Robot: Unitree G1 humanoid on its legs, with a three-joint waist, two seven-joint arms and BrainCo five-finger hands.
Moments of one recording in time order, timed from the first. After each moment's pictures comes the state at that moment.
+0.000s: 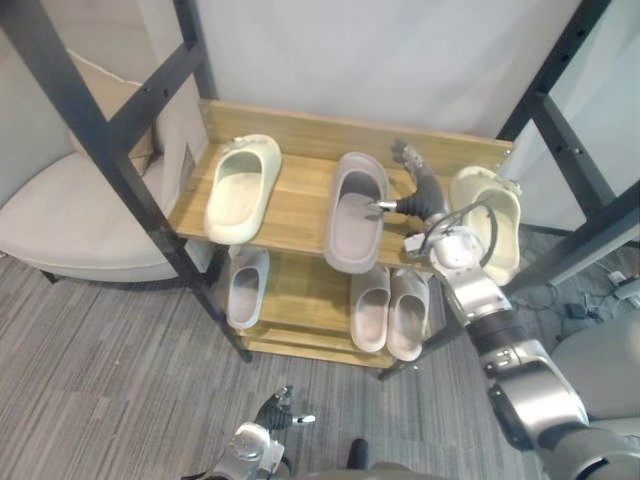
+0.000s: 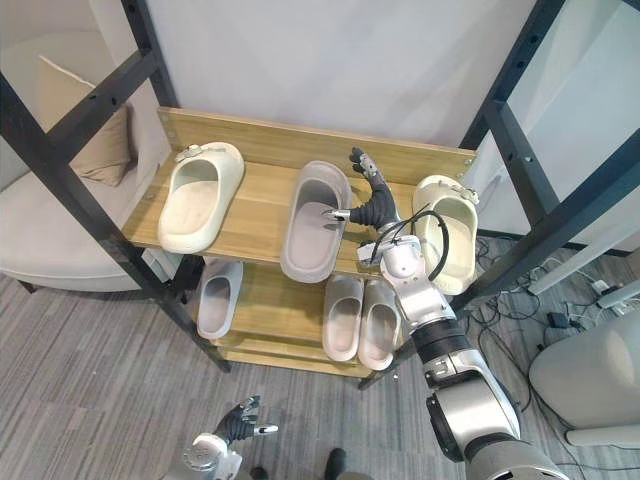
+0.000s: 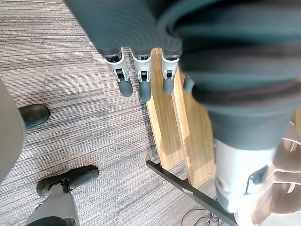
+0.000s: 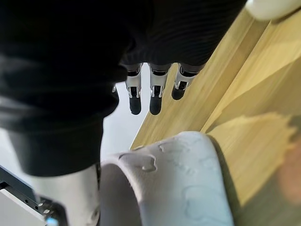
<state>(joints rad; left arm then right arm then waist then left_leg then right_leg) -0.03 0.10 -0.33 1.05 0.02 -0.18 0.00 -0.67 -0.34 0.21 0.46 0.00 -0.16 -0.12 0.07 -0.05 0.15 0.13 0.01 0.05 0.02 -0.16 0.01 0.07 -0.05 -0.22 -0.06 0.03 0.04</state>
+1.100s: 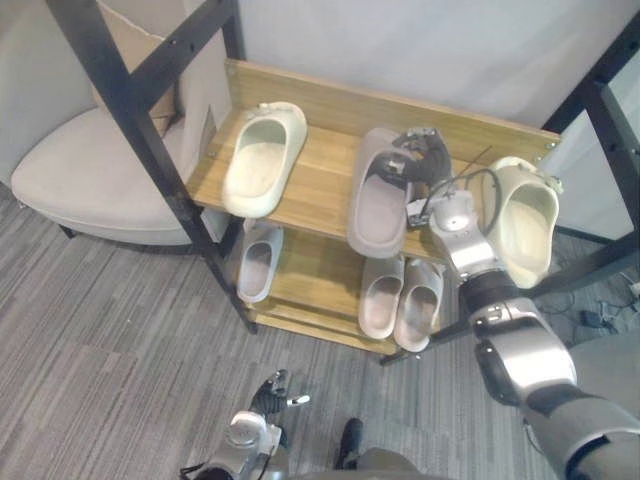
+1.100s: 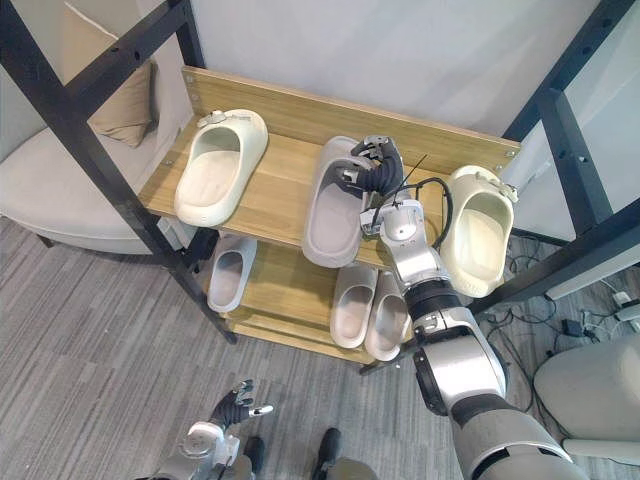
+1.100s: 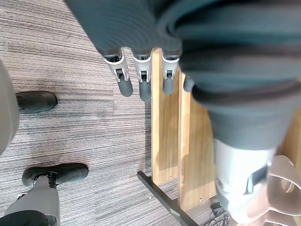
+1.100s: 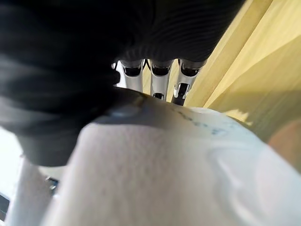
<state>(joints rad) -0.04 0.11 -0.29 1.01 -0.08 -0.18 0.02 -0.91 -0.31 0.12 0.72 -0.04 -0.12 -0.18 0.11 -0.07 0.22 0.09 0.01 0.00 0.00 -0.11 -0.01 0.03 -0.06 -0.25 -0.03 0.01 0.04</state>
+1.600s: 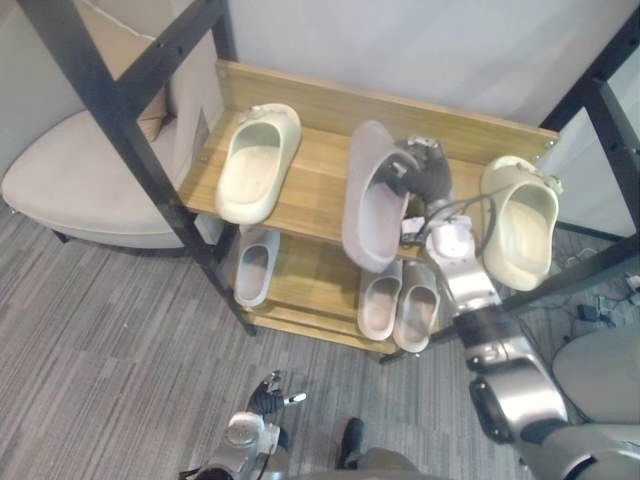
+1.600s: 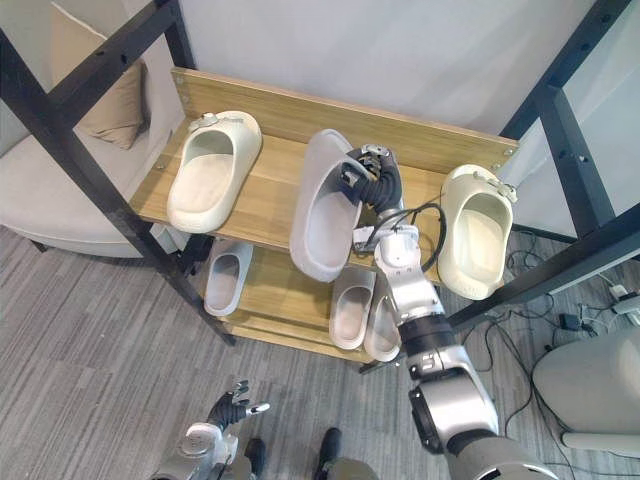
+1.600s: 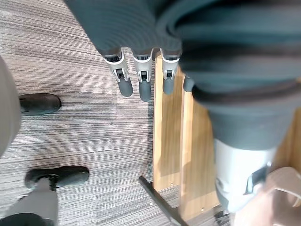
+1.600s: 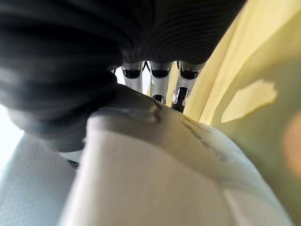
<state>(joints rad) -0.04 0.10 -0.26 1.01 -0.08 -0.17 0.04 -0.57 -0.19 0.10 0.27 0.02 -0.15 -0.21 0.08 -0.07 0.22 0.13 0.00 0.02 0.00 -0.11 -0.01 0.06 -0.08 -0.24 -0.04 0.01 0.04</state>
